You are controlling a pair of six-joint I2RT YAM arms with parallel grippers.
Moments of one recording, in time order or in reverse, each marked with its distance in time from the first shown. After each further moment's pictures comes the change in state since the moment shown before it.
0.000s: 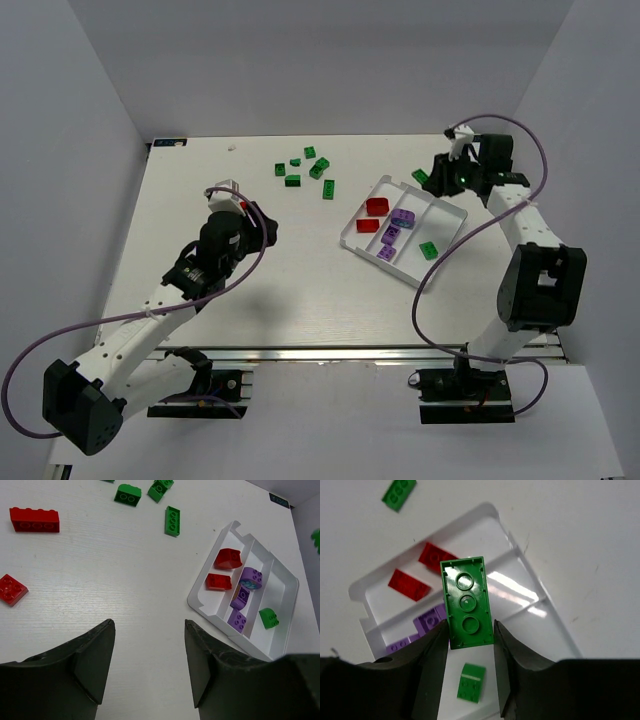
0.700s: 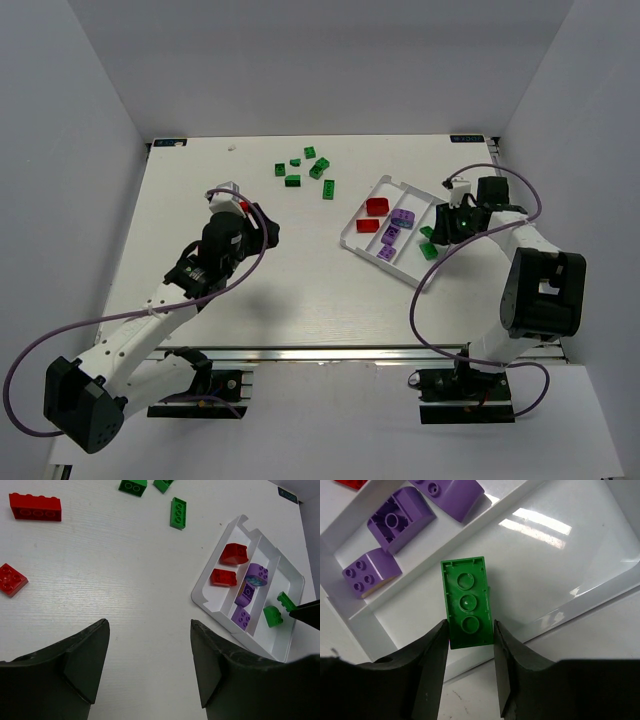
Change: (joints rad) left arm 0.005 0.014 -0.011 -0.009 0.005 -0.023; right arm -0.071 -0.088 -0.343 -0.121 0.084 -0.106
